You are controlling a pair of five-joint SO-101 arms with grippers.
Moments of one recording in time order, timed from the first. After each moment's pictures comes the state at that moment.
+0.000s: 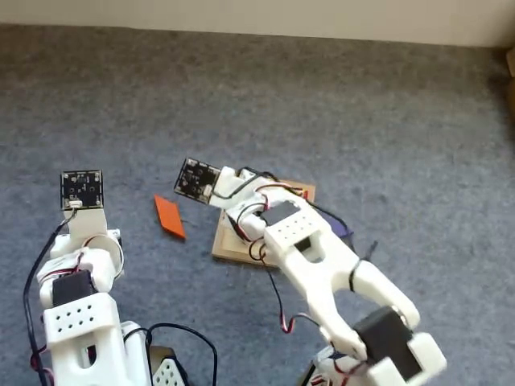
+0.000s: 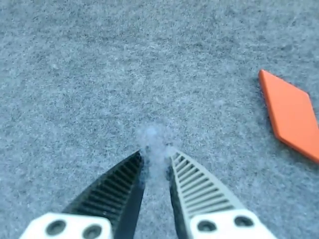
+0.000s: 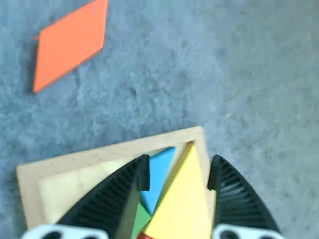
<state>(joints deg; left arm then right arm) -26.7 -64.7 78.3 46.8 -8.5 -38.2 -9.8 42.1 22.7 44.7</state>
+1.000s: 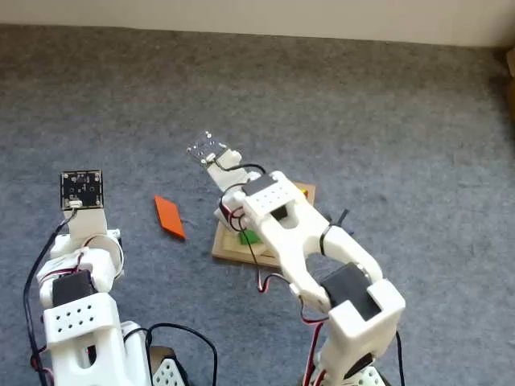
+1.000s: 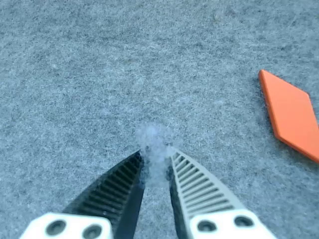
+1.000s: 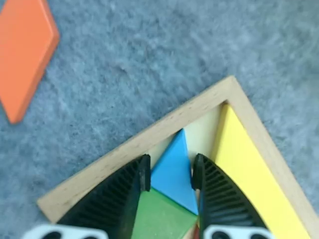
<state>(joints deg) -26.7 -64.7 78.3 46.8 -8.5 -38.0 13.1 18.9 44.4 19.2</state>
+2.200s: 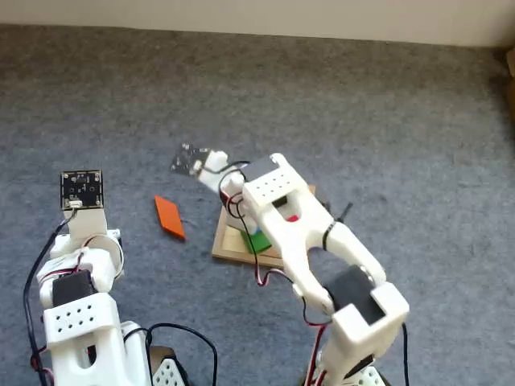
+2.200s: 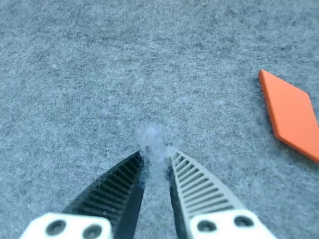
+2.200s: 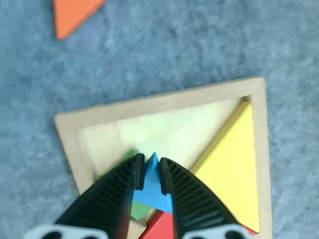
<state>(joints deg) -26.7 -64.7 78.3 46.8 -8.5 -37.4 8.6 13.9 59.3 43.8</state>
